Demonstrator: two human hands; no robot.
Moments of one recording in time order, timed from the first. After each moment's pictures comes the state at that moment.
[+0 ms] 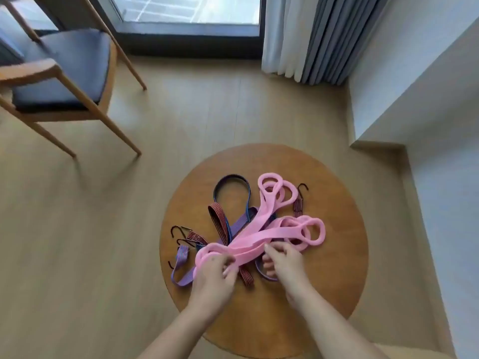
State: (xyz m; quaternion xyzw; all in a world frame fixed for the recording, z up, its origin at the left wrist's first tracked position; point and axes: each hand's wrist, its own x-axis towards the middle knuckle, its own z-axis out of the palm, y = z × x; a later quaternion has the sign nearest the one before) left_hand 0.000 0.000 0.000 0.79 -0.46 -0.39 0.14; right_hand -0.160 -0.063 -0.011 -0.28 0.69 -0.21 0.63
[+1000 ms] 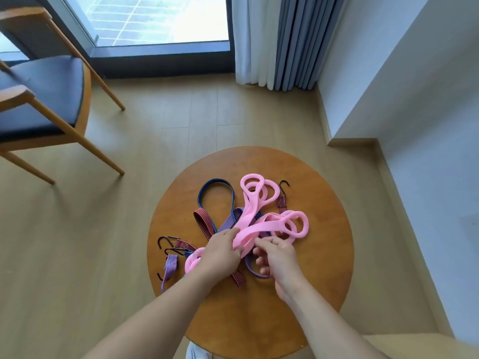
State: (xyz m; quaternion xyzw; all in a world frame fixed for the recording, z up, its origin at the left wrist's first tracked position) left_hand -0.018 -0.066 -0.012 0.70 -0.60 -0.39 0.02; right_hand -0.167 -0.058 0.018 -0.18 0.66 -0.29 0.67
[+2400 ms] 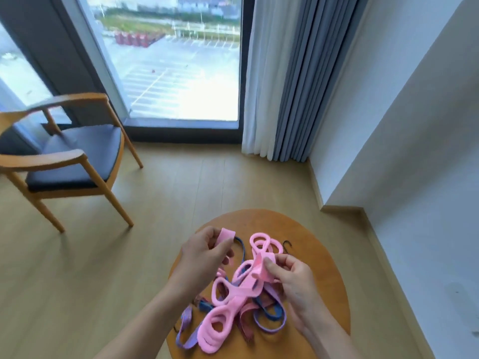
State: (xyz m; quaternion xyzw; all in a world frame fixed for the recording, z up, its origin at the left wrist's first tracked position) left_hand 0.049 -0.071 0.205 0.67 -0.46 -0.44 0.37; right_hand -0.145 -0.063 0.171 -0.31 0.57 -0.41 0.64
